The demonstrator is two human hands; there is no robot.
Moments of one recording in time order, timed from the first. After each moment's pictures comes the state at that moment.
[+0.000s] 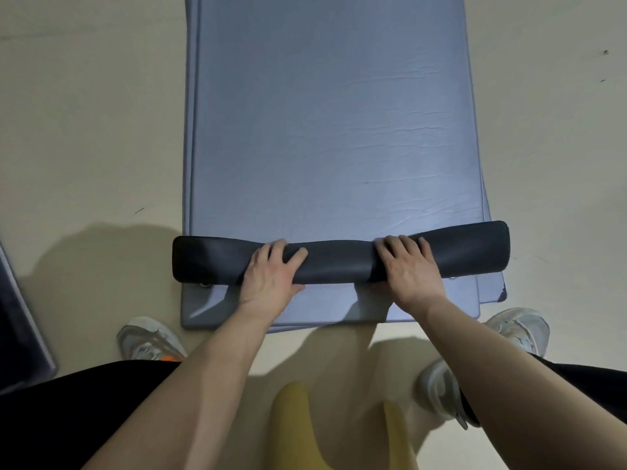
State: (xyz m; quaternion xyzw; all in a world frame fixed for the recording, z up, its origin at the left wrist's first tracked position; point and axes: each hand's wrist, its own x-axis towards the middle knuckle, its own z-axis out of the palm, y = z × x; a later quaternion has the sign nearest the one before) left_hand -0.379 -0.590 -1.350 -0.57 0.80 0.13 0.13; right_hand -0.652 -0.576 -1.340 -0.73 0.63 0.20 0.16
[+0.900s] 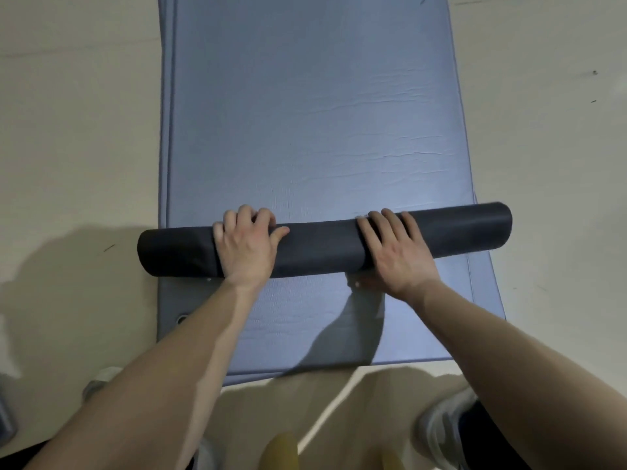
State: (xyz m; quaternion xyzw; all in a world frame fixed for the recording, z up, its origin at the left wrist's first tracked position) left_hand -0.397 -0.707 -1.357 -0.68 0.73 0.05 -0.06; right_hand -0.670 -0.662 -1.358 -0.81 0.58 0.11 0.05
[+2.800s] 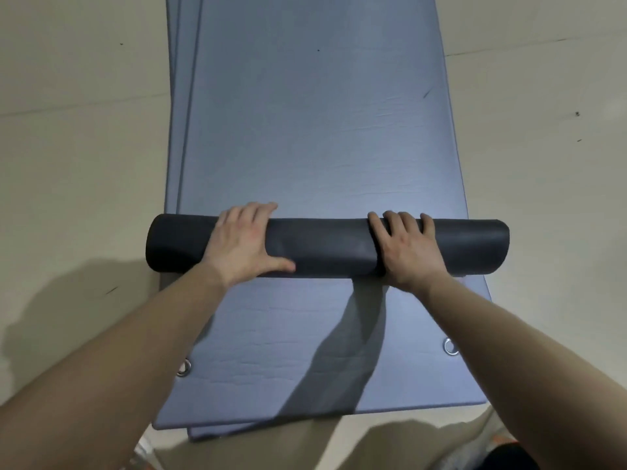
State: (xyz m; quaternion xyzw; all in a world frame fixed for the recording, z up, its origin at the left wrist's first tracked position) left_hand -0.385 -0.796 -1.309 -0.54 0.82 0.14 0.14; right_hand -0.691 -0.739 -1.331 -0.76 0.62 0.19 0.06
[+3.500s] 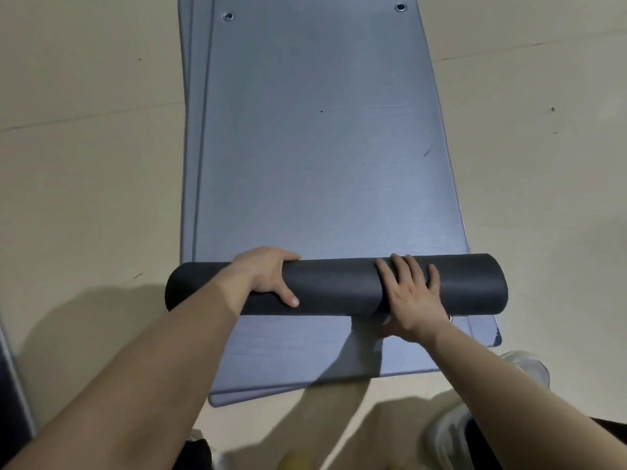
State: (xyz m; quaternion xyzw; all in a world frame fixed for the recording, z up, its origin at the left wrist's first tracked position) left_hand -0.395 -0.749 -1.280 -0.52 0.72 0.36 0.29; right_hand -0.671 -0.614 -1.310 -0.68 0.66 0.20 0.22
